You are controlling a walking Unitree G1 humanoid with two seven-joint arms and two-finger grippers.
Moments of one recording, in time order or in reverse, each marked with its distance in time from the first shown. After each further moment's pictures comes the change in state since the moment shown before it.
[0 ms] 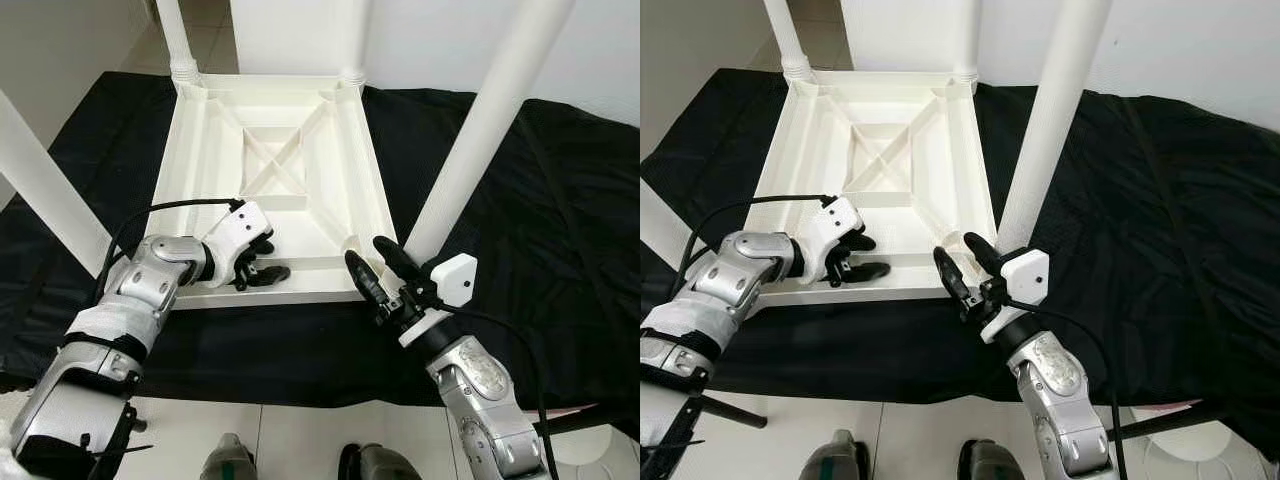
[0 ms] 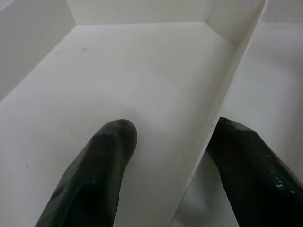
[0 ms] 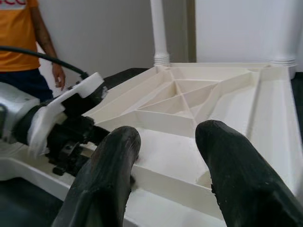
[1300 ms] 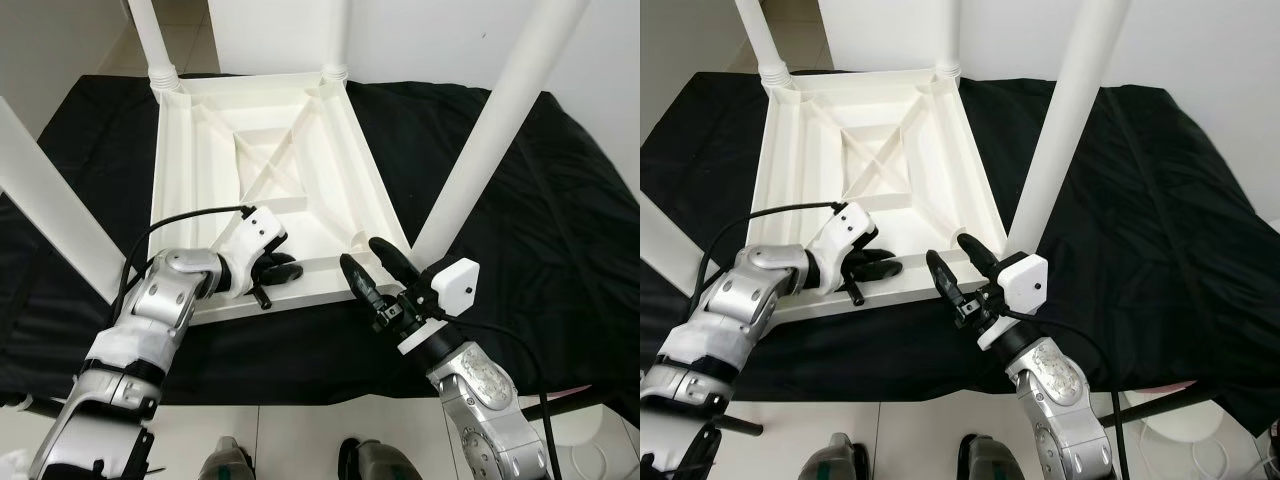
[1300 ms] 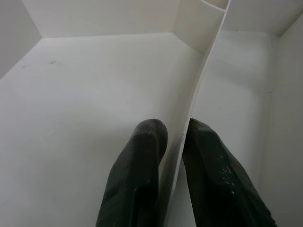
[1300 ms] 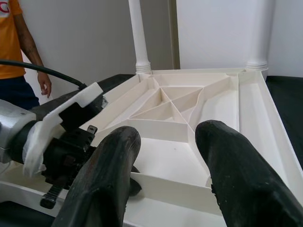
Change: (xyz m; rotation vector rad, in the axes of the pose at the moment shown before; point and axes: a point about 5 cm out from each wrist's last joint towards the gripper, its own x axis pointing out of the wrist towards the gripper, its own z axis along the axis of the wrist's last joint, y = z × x) left arm -0.012 -0.026 0.000 -0.082 -0.058 0.031; right arm -0.005 0.006 0.008 -0.011 -0.022 0.017
